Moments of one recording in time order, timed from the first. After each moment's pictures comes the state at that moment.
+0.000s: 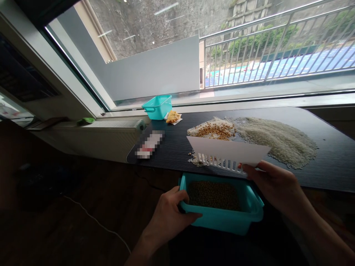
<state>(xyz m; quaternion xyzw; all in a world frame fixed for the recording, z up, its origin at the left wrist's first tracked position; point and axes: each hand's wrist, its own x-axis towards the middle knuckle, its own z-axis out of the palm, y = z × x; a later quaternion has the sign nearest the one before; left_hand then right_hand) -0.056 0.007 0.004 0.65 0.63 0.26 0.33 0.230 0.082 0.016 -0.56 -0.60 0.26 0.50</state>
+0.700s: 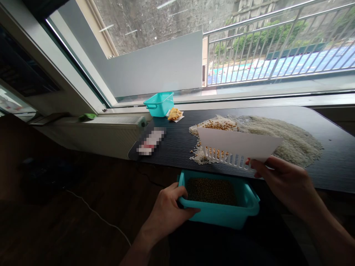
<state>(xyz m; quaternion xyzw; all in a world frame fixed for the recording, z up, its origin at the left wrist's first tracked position) -0.058 0.007 0.013 0.63 0.65 0.26 0.33 0.240 0.085 0.031 -0.60 -0.58 0.28 0.48</state>
